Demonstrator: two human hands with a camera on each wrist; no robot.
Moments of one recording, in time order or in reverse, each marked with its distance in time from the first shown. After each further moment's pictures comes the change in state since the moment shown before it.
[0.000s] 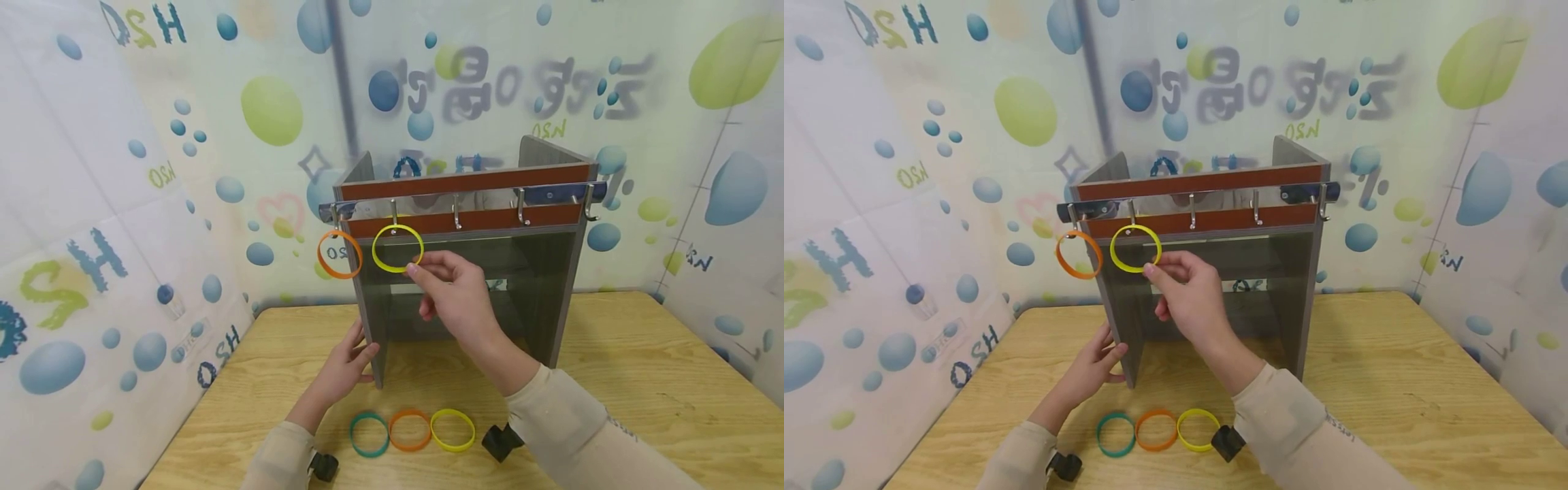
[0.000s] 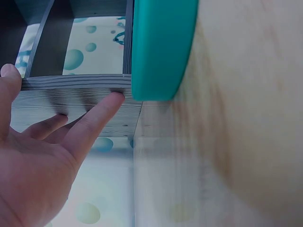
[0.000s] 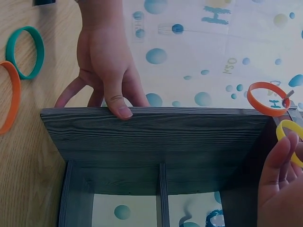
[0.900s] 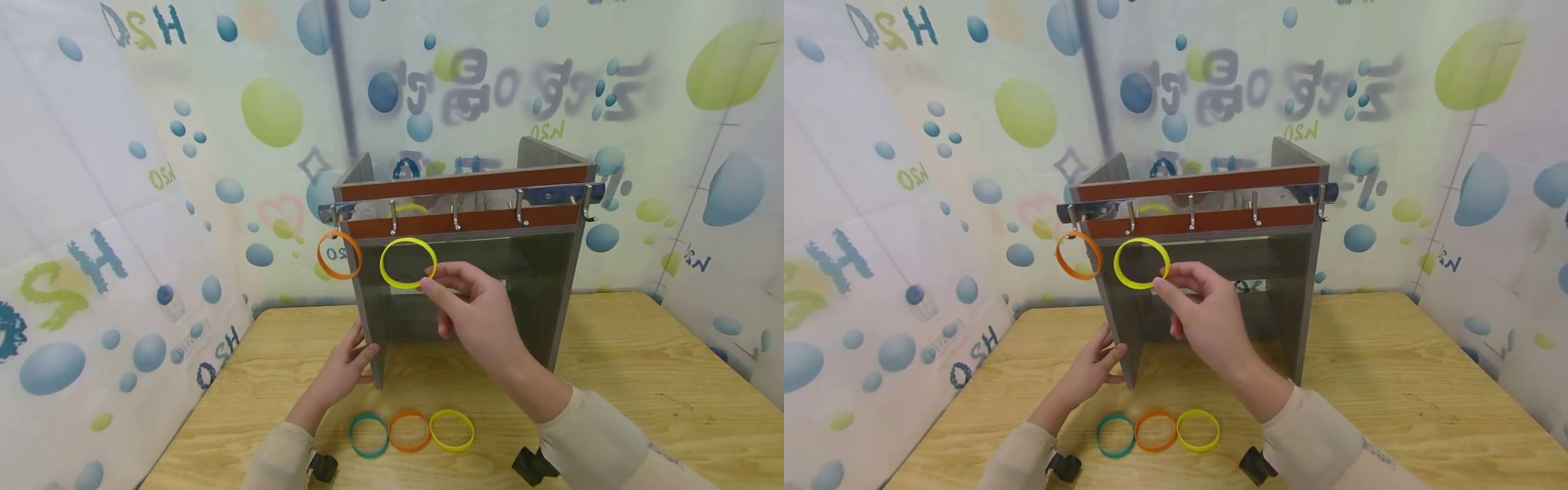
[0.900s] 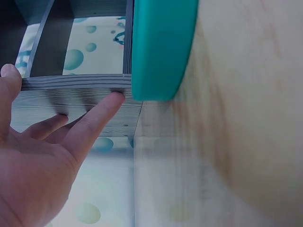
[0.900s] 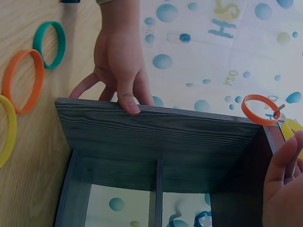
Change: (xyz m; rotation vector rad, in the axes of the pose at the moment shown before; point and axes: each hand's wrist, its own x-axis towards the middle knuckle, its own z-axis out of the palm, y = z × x) left_hand -0.001 0.000 0.000 -0.009 0.002 -0.002; right_hand -0.030 -0.005 -0.021 -0.086 -0.029 -0.064
